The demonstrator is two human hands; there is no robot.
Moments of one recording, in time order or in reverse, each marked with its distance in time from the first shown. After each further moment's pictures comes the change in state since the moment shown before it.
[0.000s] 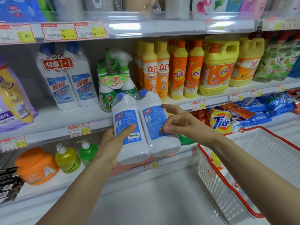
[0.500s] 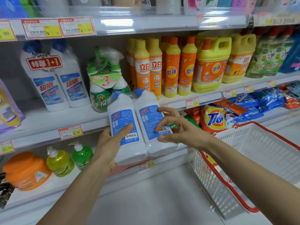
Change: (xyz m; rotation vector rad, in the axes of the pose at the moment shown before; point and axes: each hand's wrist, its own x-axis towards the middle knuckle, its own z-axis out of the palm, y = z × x) left_hand 0.007 -0.007 0.009 0.010 -0.001 0.029; right_hand -0.005 0.026 0.004 0.083 0.028 -0.027
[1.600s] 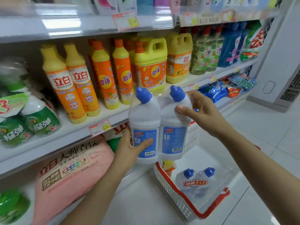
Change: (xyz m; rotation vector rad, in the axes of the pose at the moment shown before) left_hand 0.037 -0.070 0.202 0.297 -0.508 0.323; right_hand -0.098 0.011 -0.190 -0.281 0.708 0.040
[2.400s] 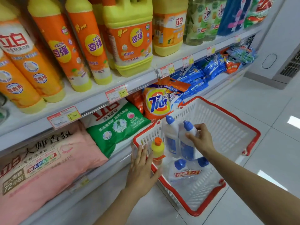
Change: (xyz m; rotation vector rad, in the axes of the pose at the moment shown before) left_hand 0.001 -0.182 0.082 1.153 -0.438 -0.030; right_hand -0.057 0.229 0.011 -0.238 0.257 0.682
